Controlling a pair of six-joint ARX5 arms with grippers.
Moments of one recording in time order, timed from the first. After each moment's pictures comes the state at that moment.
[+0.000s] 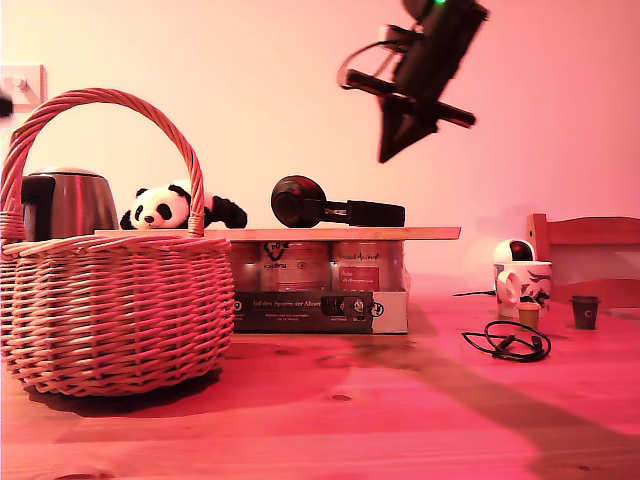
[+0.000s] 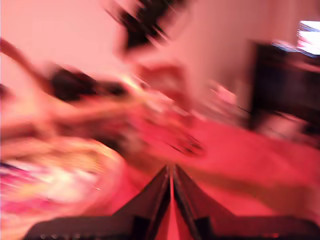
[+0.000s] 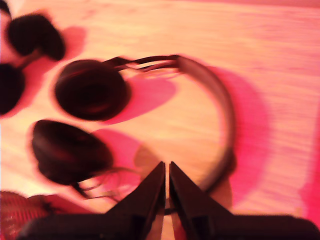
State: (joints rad) left arm -0.31 0.00 0.01 0.06 0.48 -0.12; right arm 0.33 2.23 2.36 -0.89 -0.14 0.16
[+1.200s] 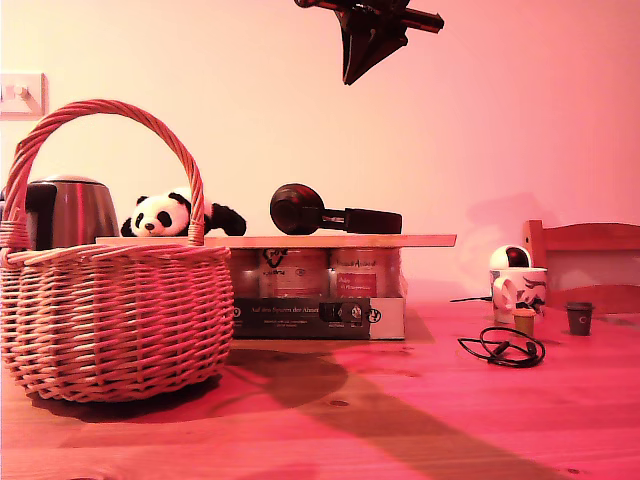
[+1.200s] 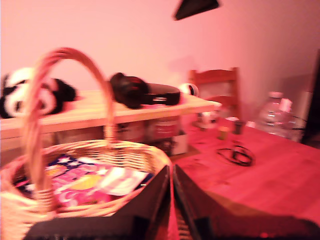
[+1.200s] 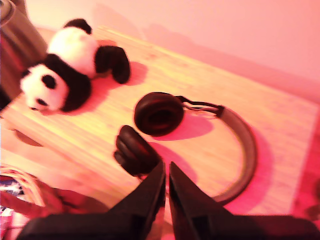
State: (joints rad) left arm -0.31 0.00 0.03 0.01 0.27 -0.12; right arm 0.48 2.08 2.37 -0.90 0.08 0.00
